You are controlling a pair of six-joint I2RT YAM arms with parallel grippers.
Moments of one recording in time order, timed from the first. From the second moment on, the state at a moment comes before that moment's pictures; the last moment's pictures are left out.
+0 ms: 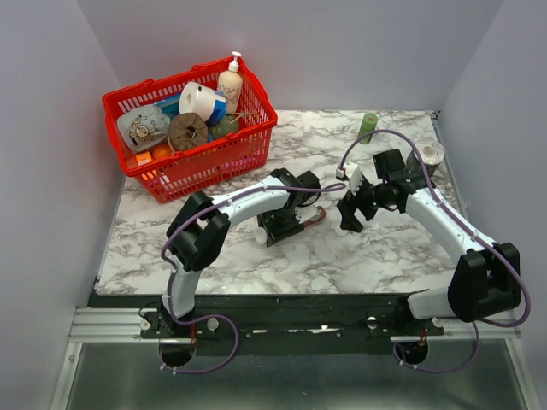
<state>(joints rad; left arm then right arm) -0.85 2.00 1.58 -1.18 -0.05 0.23 0.25 1.38 1.01 -0.70 -0.50 -0.62</state>
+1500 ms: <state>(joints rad) -0.85 1.97 1.54 -1.17 -0.05 0.21 0.25 1.38 1.01 -0.70 -0.50 -0.62</state>
